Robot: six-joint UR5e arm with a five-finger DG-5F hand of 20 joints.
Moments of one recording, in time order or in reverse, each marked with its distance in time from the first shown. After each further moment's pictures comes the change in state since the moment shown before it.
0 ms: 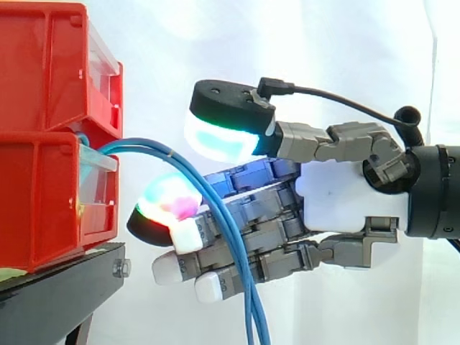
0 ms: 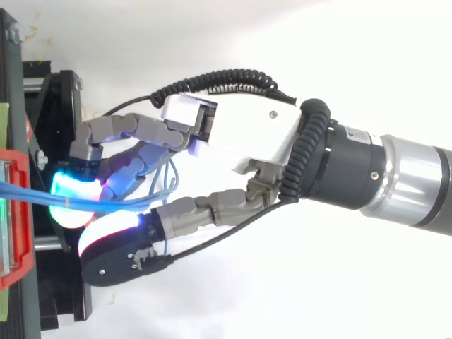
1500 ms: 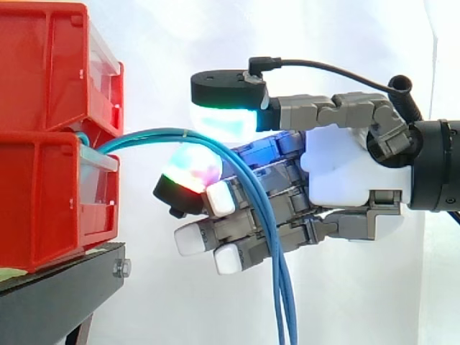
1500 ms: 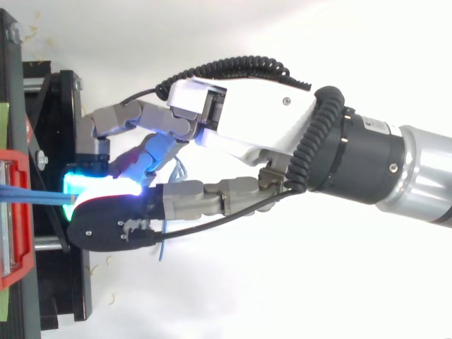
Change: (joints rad) arm -0.006 0.029 0.006 -0.040 0.000 0.000
